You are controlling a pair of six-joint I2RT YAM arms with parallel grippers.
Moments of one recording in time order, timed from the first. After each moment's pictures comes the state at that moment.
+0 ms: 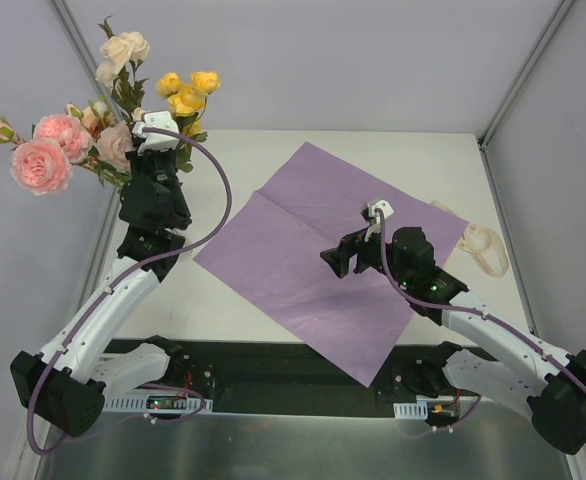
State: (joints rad) left arm -0.42 1.03 1.00 0.45 -0.80 0.56; right arm 0.69 0.94 0.58 0.10 -0.16 0.22
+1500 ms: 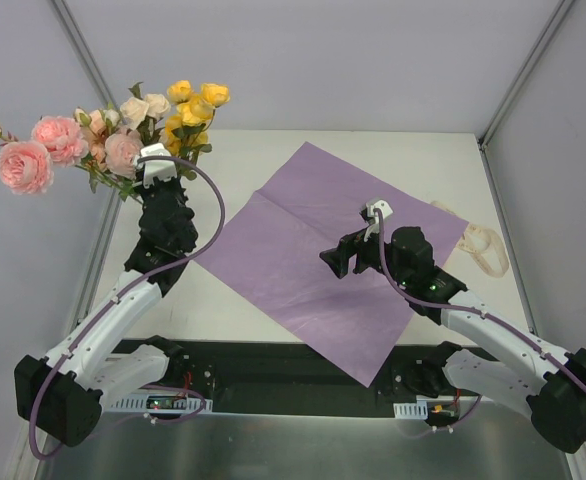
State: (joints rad) left arm -0.42 0.97 0.80 0.28 -0.91 0.16; right arm 0.69 0.95 0.58 0.10 -0.17 0.22
